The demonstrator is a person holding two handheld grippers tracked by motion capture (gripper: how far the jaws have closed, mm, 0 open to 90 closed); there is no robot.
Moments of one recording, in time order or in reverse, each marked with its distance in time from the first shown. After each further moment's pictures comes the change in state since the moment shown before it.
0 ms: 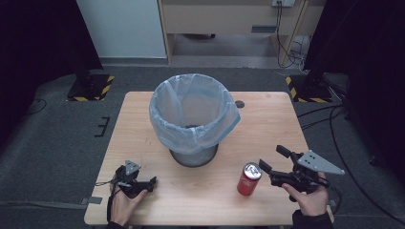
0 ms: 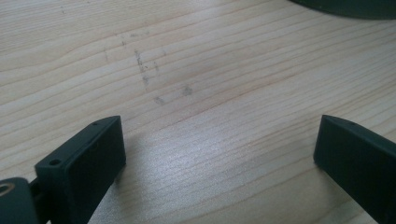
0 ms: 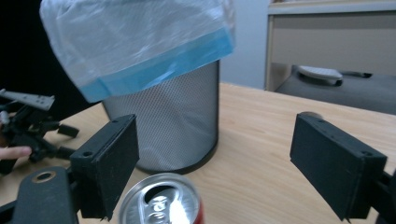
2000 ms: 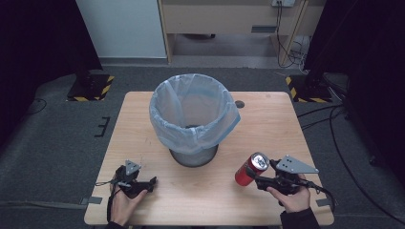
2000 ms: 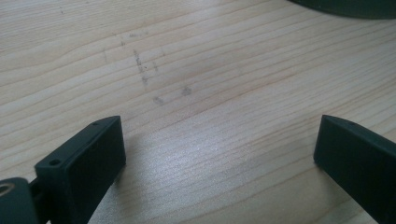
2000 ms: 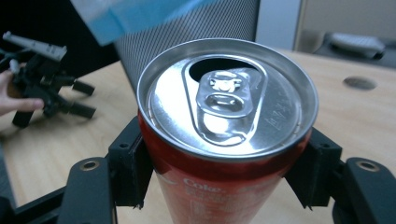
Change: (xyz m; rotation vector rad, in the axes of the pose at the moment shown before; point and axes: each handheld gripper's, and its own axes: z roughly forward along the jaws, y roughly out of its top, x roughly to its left) left arm 0.000 0.000 0.000 0.000 -0.002 0.002; right arm 0.010 -0.029 0.029 0.108 0.077 -0.023
